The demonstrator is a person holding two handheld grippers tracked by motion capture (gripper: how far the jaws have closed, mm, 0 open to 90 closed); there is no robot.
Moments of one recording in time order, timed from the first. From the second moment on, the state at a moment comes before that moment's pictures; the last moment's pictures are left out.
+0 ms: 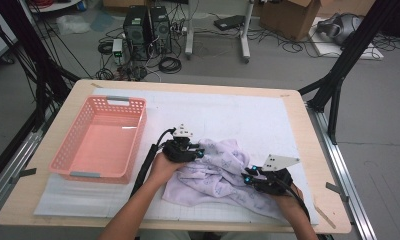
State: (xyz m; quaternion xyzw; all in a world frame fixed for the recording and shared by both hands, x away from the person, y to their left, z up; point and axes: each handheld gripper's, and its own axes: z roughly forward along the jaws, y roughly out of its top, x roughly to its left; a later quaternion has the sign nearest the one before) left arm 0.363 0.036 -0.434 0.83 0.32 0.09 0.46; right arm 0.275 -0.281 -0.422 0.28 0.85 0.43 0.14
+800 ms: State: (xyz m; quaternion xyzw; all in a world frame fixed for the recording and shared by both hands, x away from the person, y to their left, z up) left arm 0.352 0.042 -0.430 0.81 0.31 0.15 0.48; right arm 0.371 -0.226 -0.424 0.33 0.87 0.37 0.04
